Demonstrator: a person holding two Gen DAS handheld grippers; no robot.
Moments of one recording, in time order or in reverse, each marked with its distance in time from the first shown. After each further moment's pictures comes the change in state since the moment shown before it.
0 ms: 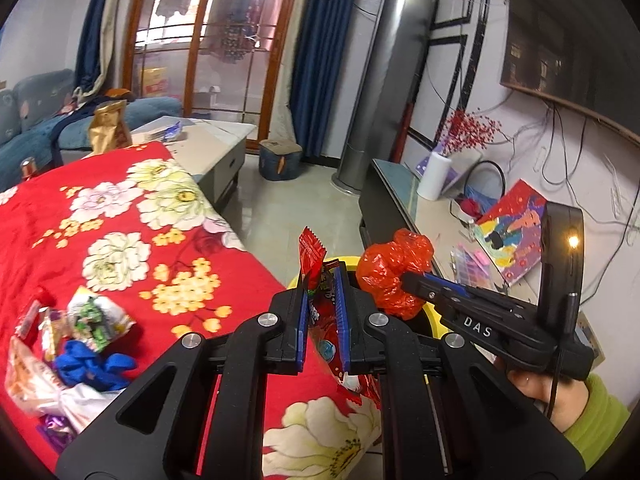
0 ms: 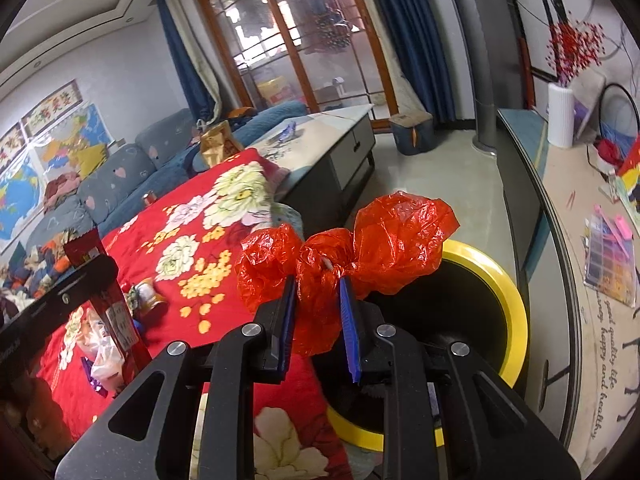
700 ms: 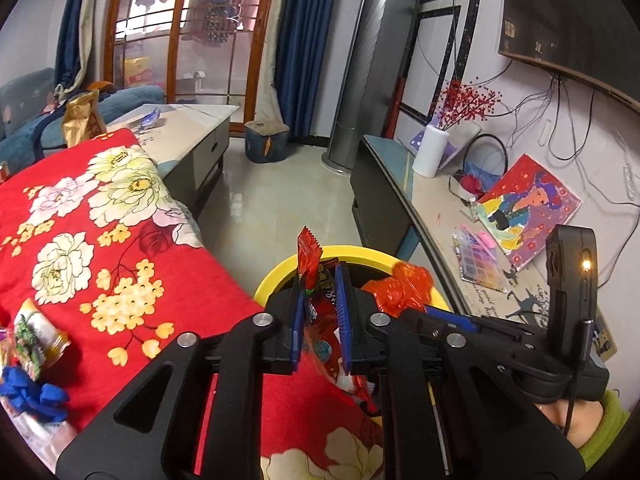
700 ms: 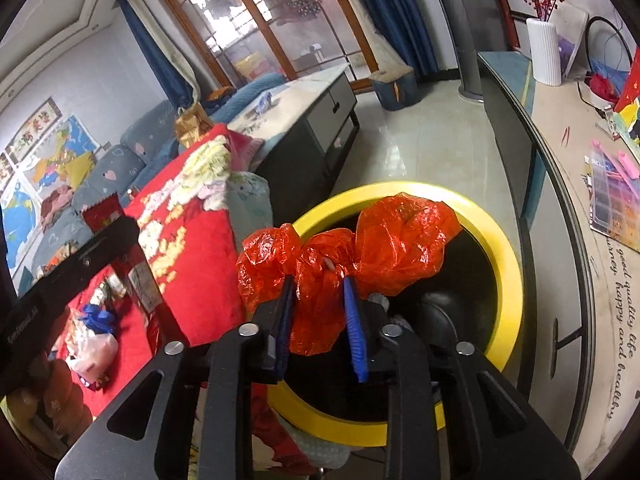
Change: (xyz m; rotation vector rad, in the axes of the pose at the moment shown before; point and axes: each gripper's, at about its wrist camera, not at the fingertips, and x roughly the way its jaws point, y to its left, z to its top) left arm 0.080 -0.023 -0.001 0.036 0.075 -0.018; right arm 0.028 -0.059 -0.021 0.117 0.127 0.005
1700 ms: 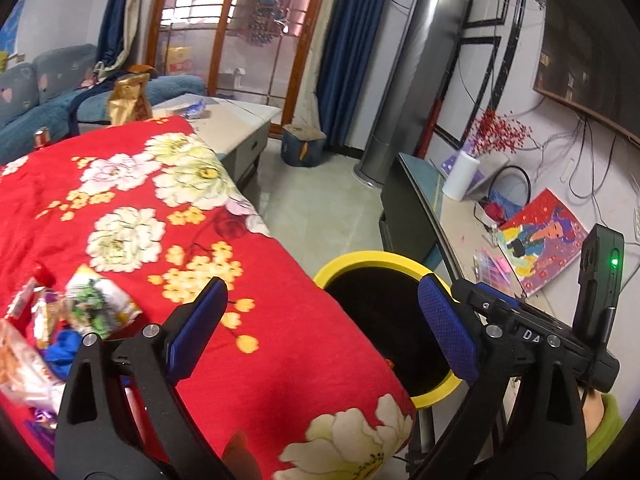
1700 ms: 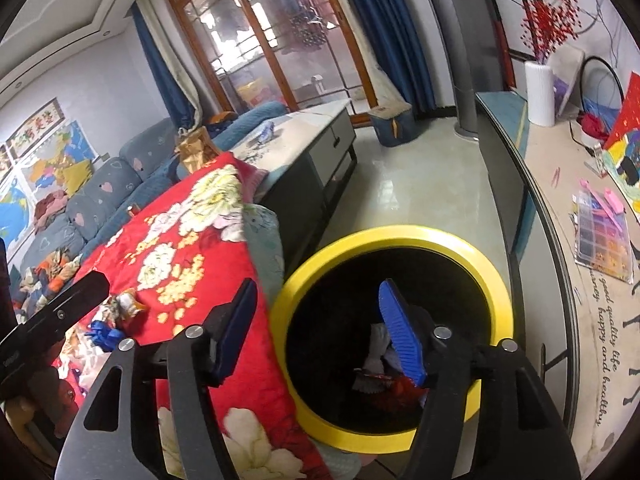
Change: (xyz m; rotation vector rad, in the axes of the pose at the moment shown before) left arm -0.063 0.054 -0.005 -0.134 -0.045 0.085; right arm -0.032 0.038 0.008 -0.056 -0.135 -0.031
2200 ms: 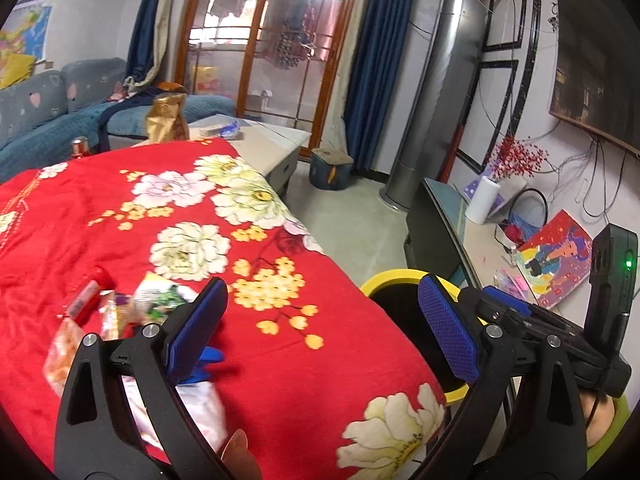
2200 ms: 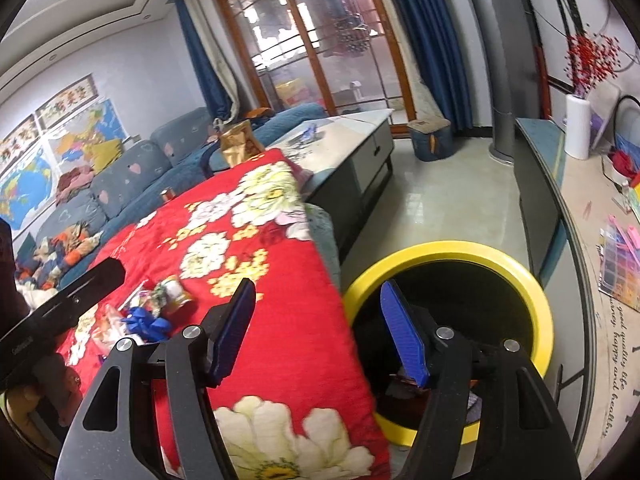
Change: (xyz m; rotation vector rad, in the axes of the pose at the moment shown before) left arm -0.051 0.039 -0.004 -0.022 -0.088 0.086; right arm -0.007 0.069 -0.003 -0.114 -0.010 0.086
